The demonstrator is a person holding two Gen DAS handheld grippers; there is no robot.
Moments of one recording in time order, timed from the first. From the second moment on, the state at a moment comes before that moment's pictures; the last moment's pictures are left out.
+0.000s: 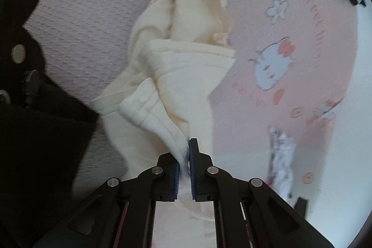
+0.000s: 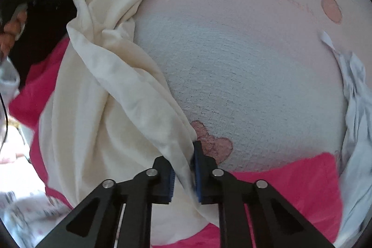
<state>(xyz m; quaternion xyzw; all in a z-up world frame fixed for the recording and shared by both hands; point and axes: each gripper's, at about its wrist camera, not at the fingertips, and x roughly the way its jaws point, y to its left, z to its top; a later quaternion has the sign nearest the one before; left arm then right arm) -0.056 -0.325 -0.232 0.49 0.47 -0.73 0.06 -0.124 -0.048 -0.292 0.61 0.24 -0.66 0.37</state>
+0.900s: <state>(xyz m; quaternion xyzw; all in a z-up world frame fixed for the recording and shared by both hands) -0.195 -0.265 -0.148 0.32 0.55 -0.76 -0.10 -0.190 0.055 -0.237 0.51 0.06 -0.83 0.22</state>
